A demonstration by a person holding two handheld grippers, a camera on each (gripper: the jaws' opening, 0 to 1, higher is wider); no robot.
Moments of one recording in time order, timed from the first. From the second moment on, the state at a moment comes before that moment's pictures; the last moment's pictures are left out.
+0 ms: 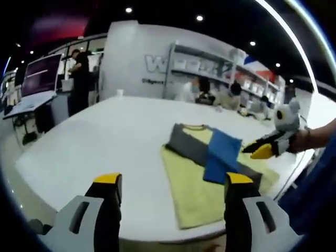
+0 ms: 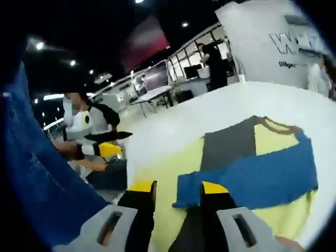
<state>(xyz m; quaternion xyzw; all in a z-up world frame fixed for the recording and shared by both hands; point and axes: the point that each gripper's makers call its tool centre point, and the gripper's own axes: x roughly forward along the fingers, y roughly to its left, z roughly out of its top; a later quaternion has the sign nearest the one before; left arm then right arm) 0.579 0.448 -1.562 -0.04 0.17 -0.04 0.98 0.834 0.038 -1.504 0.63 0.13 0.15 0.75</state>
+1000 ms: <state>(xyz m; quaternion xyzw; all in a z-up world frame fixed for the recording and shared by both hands) 0.573 0.509 -1.560 -0.05 0.16 -0.02 0.99 0.825 0.257 -1.407 0.60 0.25 0.35 0.67</state>
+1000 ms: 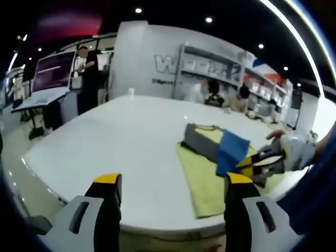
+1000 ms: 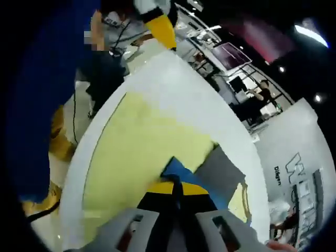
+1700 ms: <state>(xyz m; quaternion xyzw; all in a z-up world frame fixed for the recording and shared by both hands) 0.560 0.507 -1.579 -0.06 0.18 -0.03 0.98 0.633 0.312 -1.590 0.21 0.40 0.53 0.71</state>
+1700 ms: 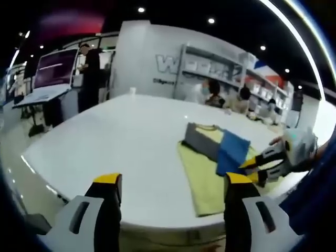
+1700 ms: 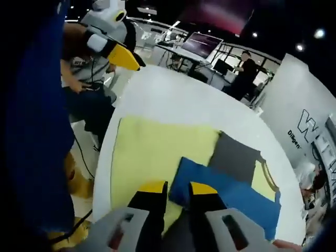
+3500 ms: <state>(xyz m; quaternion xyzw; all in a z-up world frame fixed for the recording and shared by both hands) 0.529 0.530 -1.595 -0.09 0.19 -0.01 0.98 0.620 0.348 -1.641 -0.32 0.16 0.48 0.80</state>
